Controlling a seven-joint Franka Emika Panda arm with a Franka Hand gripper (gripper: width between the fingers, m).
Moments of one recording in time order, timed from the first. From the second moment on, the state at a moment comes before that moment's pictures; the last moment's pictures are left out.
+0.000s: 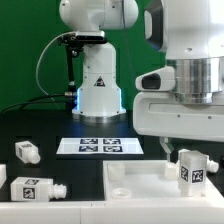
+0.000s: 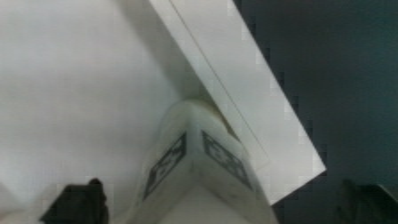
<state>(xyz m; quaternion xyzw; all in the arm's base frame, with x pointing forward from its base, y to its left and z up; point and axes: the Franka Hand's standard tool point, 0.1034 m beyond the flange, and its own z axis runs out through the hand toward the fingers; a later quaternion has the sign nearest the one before) 0.639 0.120 0.076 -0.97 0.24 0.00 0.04</state>
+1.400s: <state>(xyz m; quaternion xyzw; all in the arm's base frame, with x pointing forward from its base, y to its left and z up) 0.640 0.112 0.072 -0.90 0.44 -0.01 0.03</state>
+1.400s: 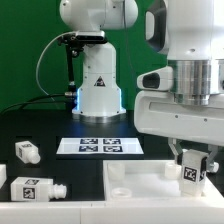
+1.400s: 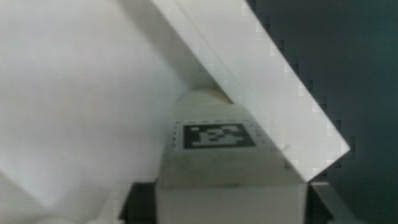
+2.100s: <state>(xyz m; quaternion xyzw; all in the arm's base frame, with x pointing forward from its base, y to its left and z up) 0.641 0.112 0.072 -0.85 0.53 0.00 0.05</state>
